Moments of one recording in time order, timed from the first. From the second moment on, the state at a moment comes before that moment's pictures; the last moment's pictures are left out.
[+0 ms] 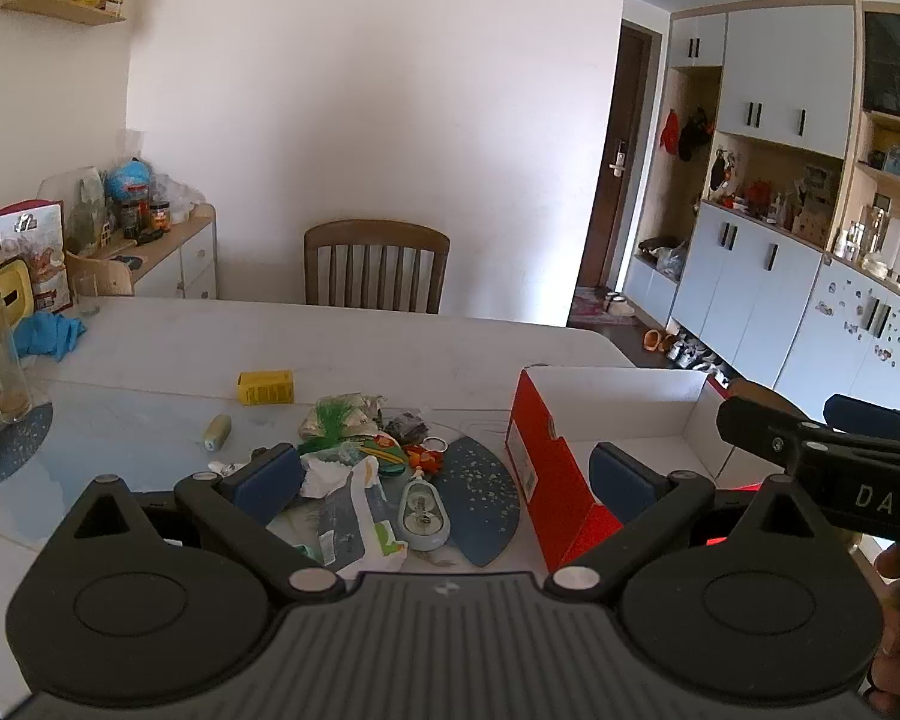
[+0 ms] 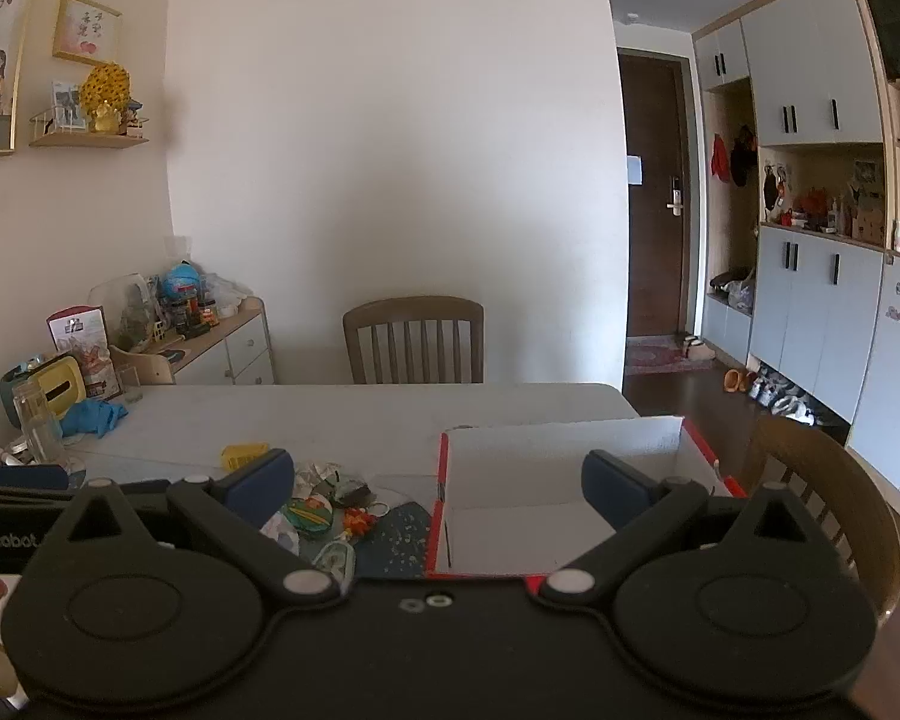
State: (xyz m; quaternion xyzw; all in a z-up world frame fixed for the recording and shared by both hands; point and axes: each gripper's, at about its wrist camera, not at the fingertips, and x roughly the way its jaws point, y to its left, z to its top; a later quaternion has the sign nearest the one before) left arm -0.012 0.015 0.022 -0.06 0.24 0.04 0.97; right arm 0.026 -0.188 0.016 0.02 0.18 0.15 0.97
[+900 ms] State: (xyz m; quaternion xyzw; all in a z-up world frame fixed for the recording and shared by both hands) left arm 0.066 0.113 -0.018 -0.05 0.29 -0.01 0.96; right arm 0.084 -0.086 -0.015 -0.02 0.25 0.13 0.96
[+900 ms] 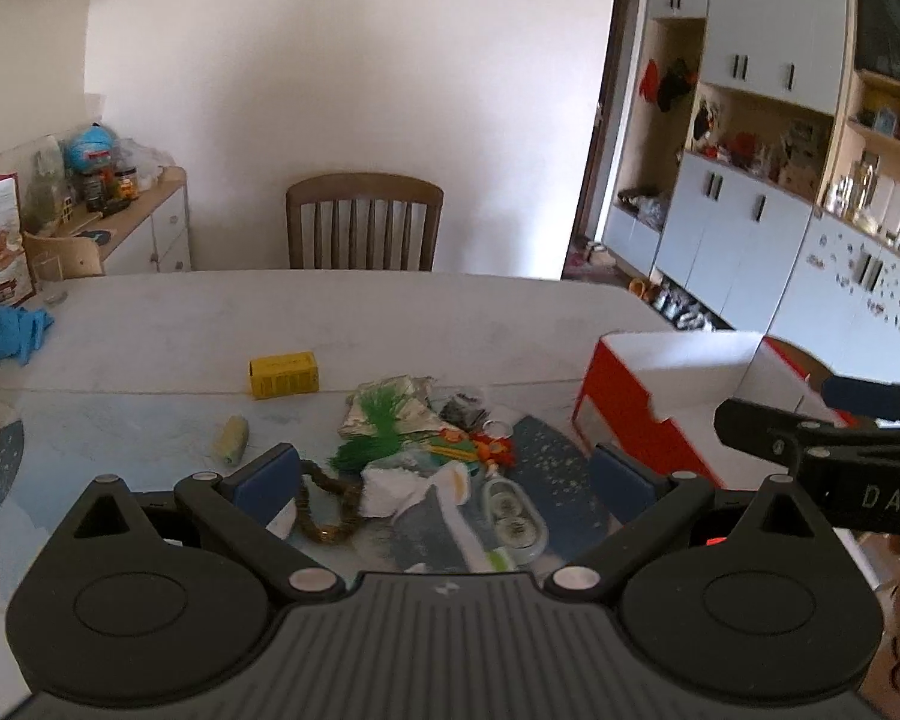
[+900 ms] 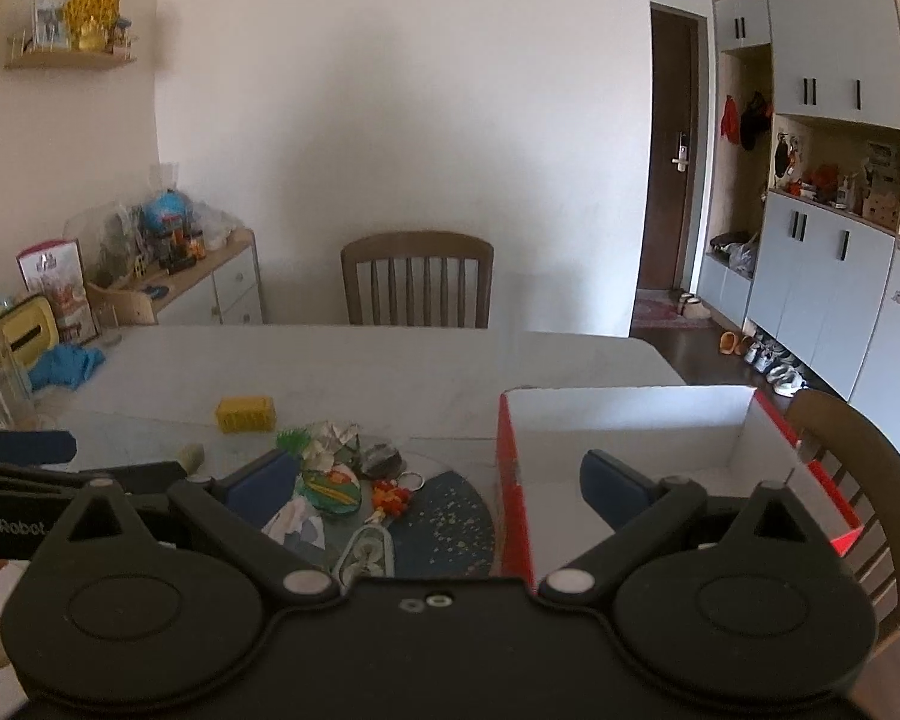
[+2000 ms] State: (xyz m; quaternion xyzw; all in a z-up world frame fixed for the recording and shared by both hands) left arm 0.164 0.223 -0.157 0.02 0.40 0.02 0.92; right arm 0.144 0.006 -0.091 -0.08 0.41 0.20 0.89
